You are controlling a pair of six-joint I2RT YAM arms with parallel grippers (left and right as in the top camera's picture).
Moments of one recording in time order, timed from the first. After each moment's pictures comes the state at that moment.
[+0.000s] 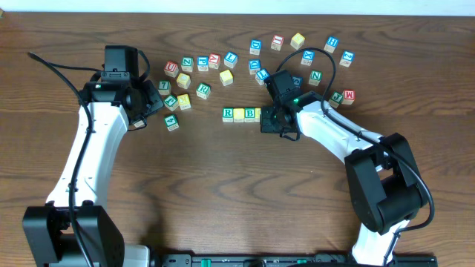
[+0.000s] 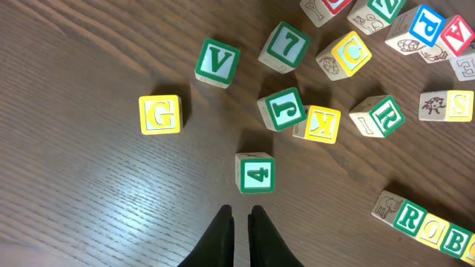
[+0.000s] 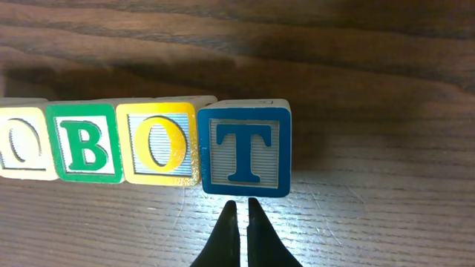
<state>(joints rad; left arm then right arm) 0.00 1.59 1.28 -0.83 -0.01 -0.49 0.47 1.96 1.27 -0.54 -0.06 0.49</state>
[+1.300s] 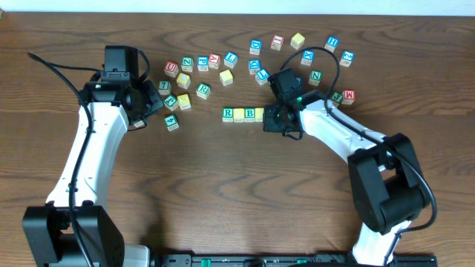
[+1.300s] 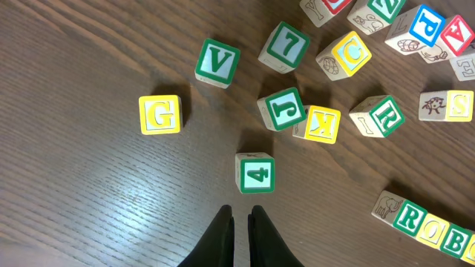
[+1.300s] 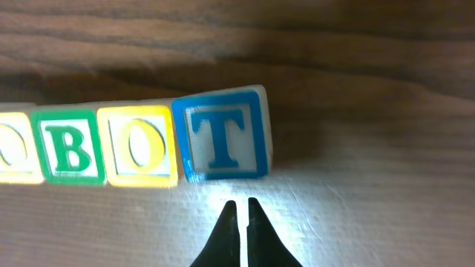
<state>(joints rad) 0.00 1.59 1.28 -0.83 -0.01 -0.49 0.45 1.95 1.27 -0.56 -0.06 0.49</state>
